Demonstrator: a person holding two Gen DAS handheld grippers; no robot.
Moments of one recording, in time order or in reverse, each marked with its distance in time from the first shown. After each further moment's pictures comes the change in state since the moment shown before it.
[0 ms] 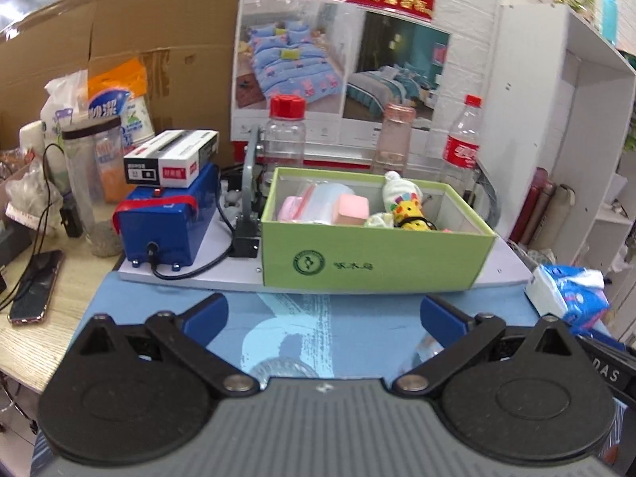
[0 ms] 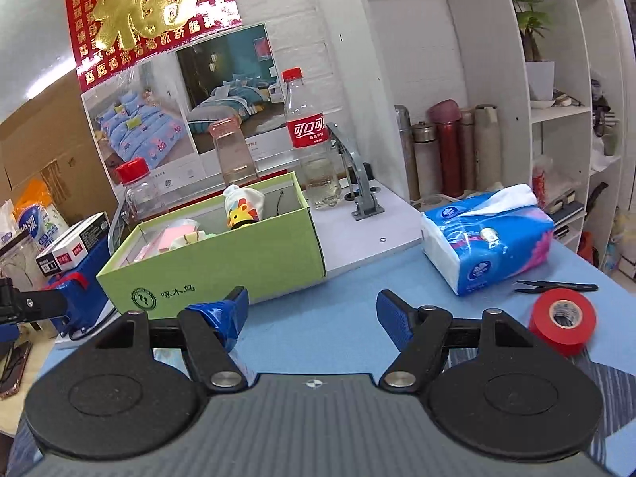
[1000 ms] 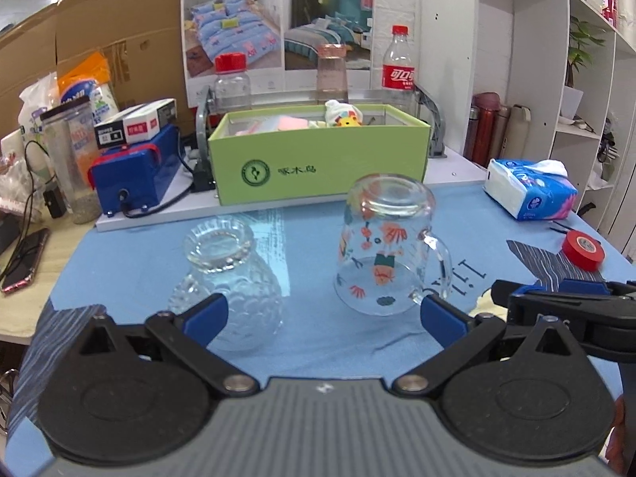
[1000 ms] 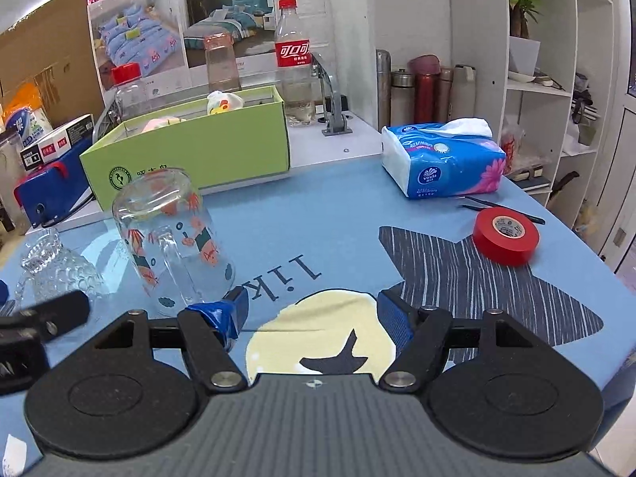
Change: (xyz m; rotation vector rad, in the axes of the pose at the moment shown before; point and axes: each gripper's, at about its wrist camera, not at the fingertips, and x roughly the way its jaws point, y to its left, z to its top) left arm -0.025 -0.041 -0.097 0.158 0.046 -0.039; right arm -0.031 -0.004 -0.060 -0.118 0.170 -0.078
